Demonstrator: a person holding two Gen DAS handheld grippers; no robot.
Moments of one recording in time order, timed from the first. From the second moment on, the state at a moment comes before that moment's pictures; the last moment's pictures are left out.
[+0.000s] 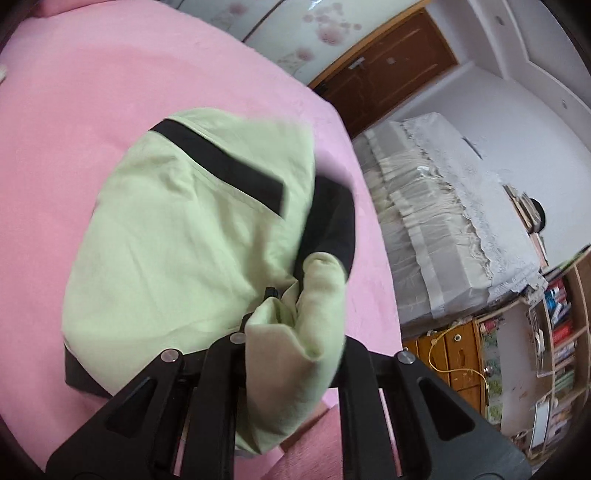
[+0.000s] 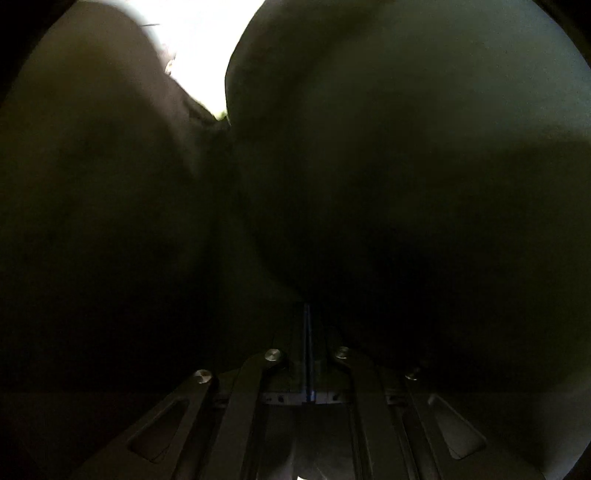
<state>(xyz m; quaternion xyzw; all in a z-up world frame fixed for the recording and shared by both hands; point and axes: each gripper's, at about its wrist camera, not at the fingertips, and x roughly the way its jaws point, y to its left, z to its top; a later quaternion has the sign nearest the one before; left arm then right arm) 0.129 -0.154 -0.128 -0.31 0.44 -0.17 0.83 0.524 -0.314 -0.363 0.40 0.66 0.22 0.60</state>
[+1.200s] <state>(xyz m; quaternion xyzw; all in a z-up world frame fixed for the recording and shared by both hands) 0.126 -0.205 -0.136 -0.11 0.60 -0.17 0.78 0.455 -0.553 -0.220 0.32 0.63 0.13 0.69</state>
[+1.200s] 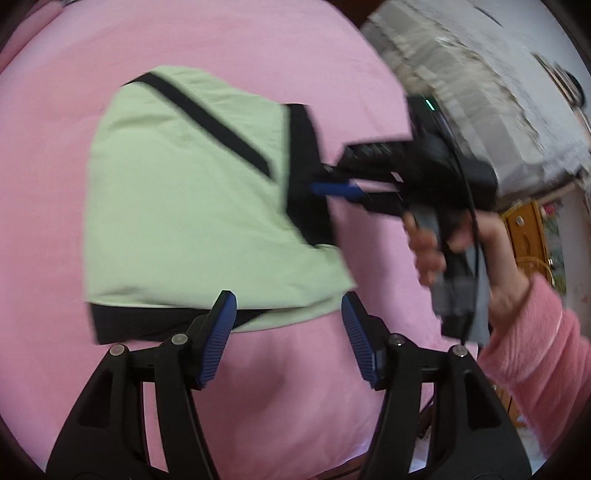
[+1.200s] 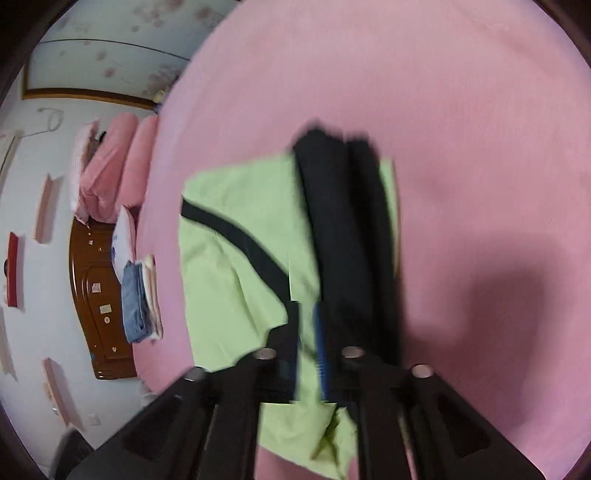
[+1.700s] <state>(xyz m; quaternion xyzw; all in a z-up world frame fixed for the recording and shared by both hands) 0.128 -0.086 -0.135 -0.18 0.58 -0.03 0.79 0.438 -0.481 -0.279 0.29 0.64 0.15 0.69</state>
